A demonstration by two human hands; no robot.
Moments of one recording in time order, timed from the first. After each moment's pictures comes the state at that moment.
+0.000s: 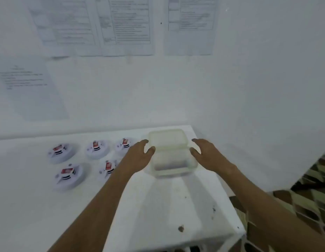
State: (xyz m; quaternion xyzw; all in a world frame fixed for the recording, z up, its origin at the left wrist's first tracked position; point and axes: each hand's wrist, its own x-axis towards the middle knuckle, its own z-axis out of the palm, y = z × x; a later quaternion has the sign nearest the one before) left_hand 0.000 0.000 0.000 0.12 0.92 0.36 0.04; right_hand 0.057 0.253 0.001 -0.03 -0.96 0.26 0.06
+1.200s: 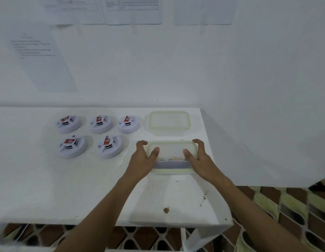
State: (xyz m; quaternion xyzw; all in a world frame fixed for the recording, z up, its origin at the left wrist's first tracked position) left_hand 0.070 0.042 -0.036 -0.03 0.88 0.47 0.05; right_hand 0.089 0.254 -0.046 -0.02 -0.87 0.50 -0.05
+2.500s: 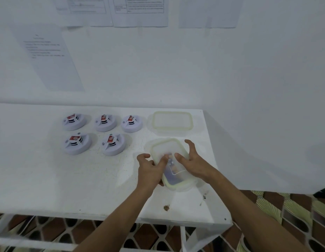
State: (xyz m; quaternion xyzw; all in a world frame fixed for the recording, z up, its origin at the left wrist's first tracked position) left_hand 0.105 0.072 -0.052 -0.16 0.74 0.66 0.04; right_hand 0.085 0.237 -0.040 0.00 -0.83 0.54 -0.14
